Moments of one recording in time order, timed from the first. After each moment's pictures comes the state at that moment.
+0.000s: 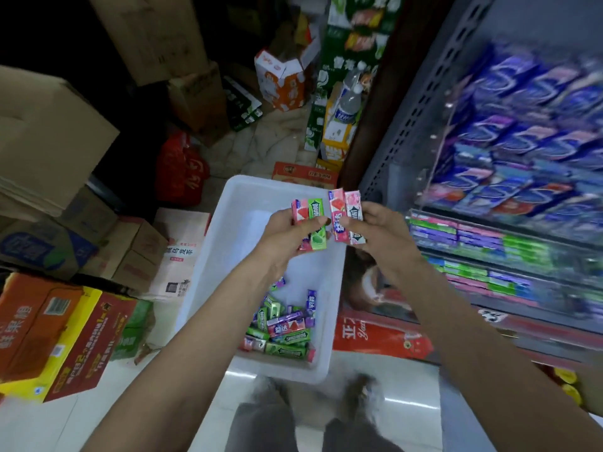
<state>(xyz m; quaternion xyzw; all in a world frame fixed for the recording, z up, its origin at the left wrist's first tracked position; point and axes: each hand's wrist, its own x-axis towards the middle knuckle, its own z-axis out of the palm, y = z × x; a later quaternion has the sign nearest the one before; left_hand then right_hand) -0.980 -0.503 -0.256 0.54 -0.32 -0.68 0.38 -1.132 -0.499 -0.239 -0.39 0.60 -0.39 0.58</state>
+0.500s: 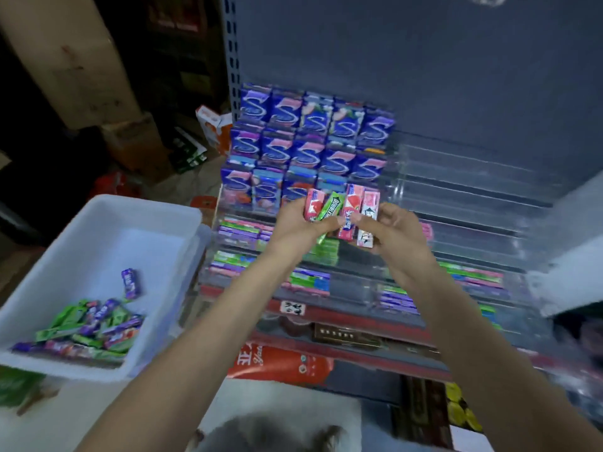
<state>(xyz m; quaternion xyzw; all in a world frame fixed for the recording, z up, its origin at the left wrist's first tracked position) -1.313 -0.451 -0.176 0.51 -0.49 -0.55 0.44 -1.454 -0.430 -0.158 -0.43 0.58 -0.47 0.51</state>
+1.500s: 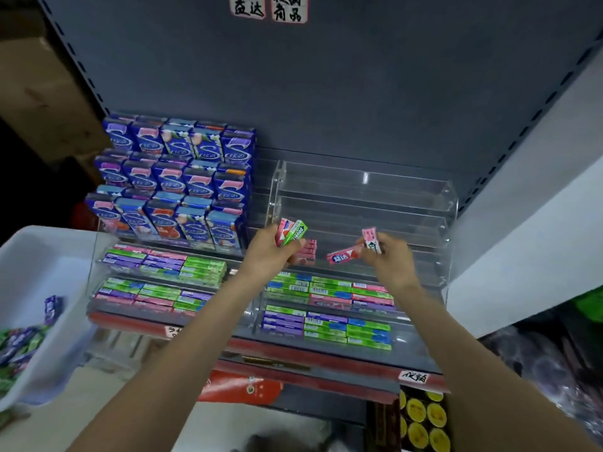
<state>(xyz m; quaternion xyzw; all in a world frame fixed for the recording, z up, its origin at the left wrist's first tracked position) -1.509 -0.468 -0.184 0.60 -0.57 -0.46 0.33 -1.714 -0.456 -0.208 -0.53 0.68 -0.37 0.34</state>
